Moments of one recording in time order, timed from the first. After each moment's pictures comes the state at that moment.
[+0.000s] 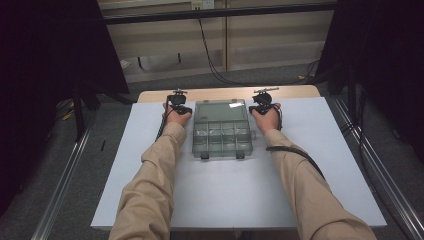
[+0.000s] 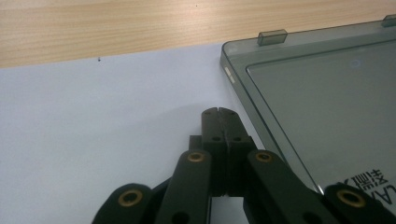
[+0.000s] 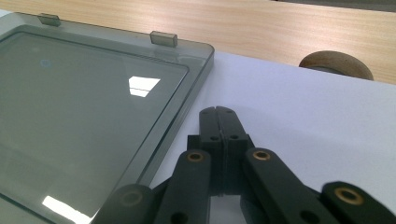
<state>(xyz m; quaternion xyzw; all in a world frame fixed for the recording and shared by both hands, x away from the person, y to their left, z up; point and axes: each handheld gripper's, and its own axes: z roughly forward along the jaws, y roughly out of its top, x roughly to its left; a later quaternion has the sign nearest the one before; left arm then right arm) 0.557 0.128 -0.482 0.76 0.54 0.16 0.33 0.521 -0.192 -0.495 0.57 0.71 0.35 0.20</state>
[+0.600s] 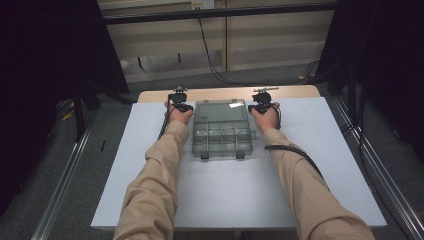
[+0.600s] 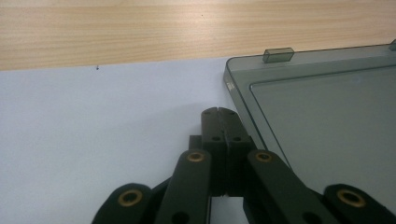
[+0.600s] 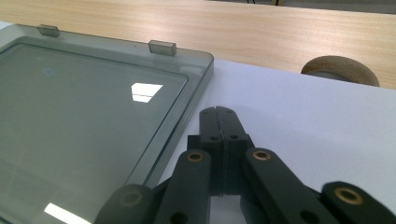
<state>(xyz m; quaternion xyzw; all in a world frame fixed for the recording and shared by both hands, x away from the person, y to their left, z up) 0.564 0.119 -0.486 0.73 0.57 0.16 0.35 0.526 -0.190 -0.497 0.58 0.70 0.36 0.20</state>
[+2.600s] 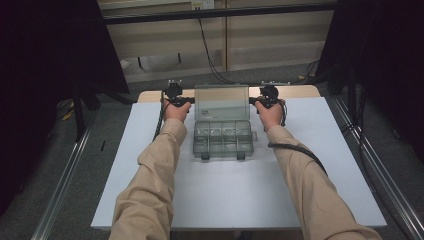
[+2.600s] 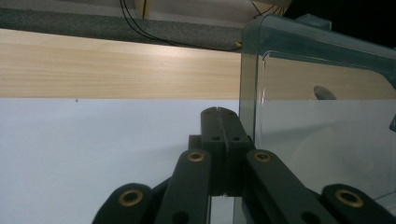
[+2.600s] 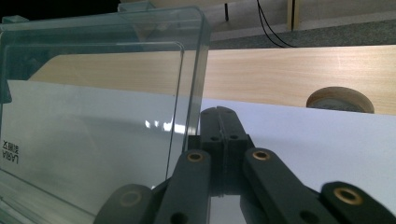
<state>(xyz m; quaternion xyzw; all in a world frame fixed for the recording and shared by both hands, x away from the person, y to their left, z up) 0.541 0.127 -0.435 0.69 0.57 0.12 0.44 0.511 -0.200 -0.460 0.59 0.65 0.45 0.18</state>
